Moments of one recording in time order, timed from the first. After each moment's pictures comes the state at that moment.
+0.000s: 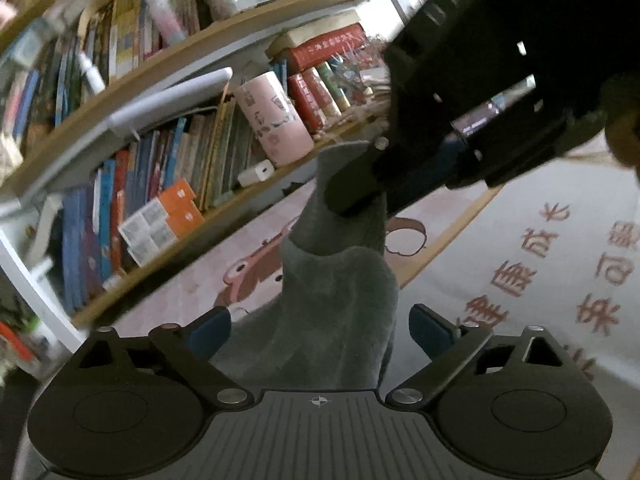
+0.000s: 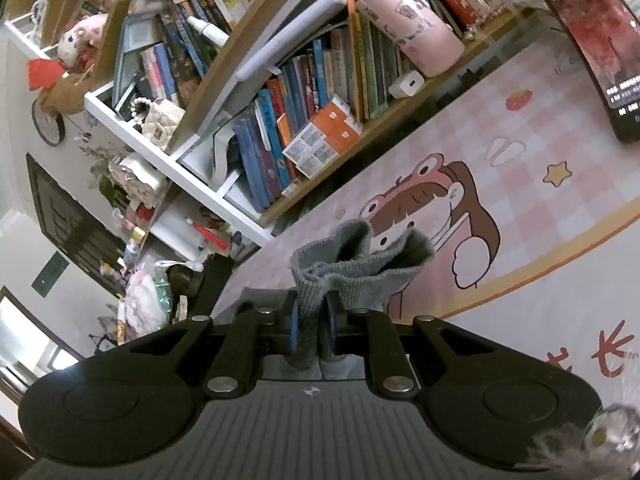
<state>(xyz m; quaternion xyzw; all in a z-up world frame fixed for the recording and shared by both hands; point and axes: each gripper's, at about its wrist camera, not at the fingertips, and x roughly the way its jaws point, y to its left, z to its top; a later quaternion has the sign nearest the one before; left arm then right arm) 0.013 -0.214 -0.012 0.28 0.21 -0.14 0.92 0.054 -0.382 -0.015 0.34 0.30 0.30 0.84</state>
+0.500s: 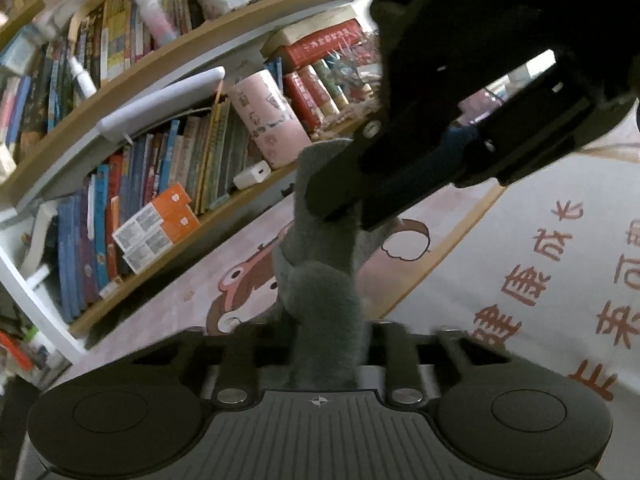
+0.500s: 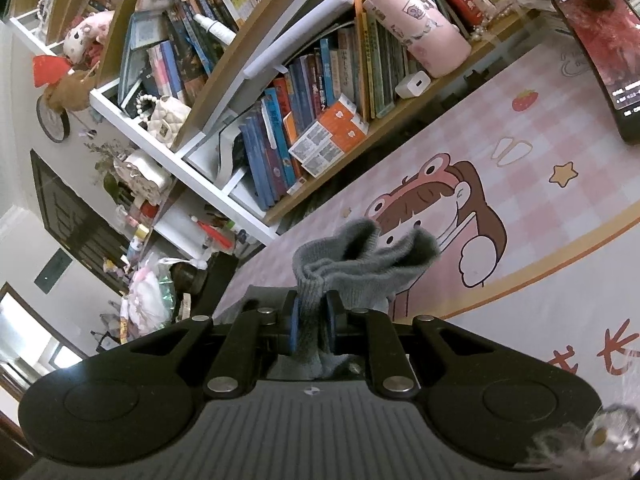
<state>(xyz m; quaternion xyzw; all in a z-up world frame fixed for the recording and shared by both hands) 0.026 -0.215 -0.013 0.27 0.21 -0.15 0.93 0.050 -0.384 -0.013 0.35 0.29 0.30 0.84</state>
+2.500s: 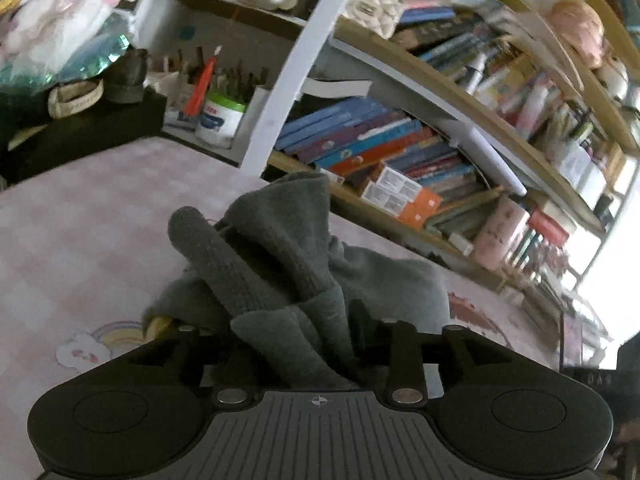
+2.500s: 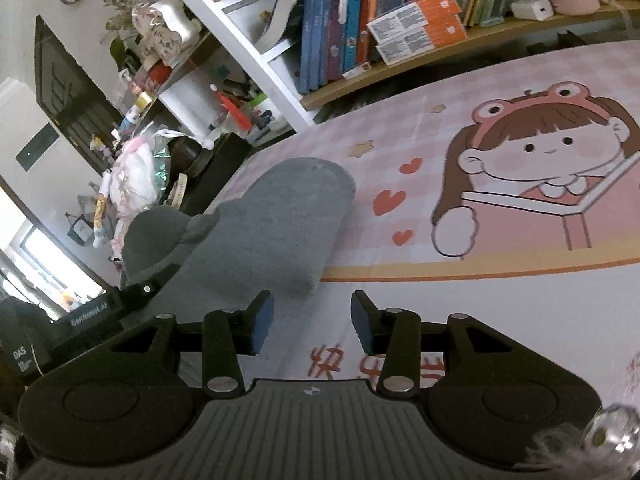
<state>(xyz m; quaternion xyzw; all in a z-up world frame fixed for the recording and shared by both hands) -0.042 0.105 0.014 -0.22 0.22 -0.01 0.95 0.049 -0.210 -0.021 0.19 0.38 0.36 0.83</state>
